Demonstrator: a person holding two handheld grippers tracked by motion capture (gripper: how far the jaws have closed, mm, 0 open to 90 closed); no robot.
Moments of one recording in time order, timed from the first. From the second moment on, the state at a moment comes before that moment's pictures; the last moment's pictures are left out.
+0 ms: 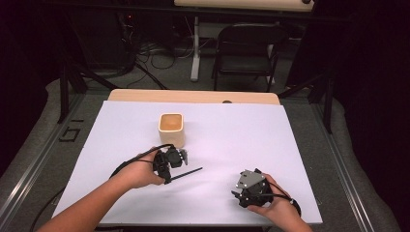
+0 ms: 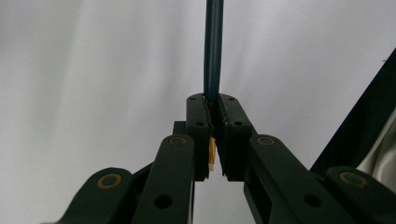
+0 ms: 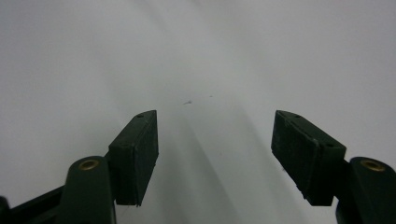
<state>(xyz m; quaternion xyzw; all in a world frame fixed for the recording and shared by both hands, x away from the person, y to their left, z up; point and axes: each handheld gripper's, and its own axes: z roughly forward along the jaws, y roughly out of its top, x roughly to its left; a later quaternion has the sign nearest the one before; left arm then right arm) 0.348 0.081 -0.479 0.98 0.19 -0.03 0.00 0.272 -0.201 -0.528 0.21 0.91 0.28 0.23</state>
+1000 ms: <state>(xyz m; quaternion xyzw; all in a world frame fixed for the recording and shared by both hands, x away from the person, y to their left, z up) 0.348 0.064 -0.480 0.98 0.17 -0.04 0.01 0.274 -0.157 -0.528 0.08 0.93 0.22 0.29</state>
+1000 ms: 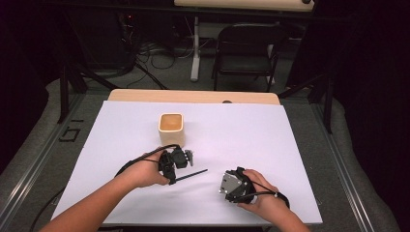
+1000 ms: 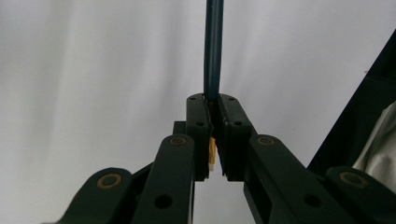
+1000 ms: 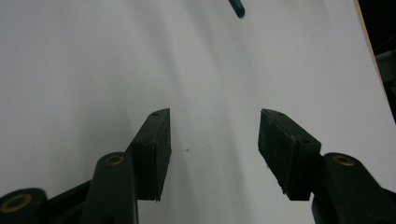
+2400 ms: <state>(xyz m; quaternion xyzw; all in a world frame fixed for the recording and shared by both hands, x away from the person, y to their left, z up) 0.342 0.039 -0.483 0.99 0.15 -0.05 0.01 0.259 -0.108 -0.533 -0.10 0.90 0.16 0.40</state>
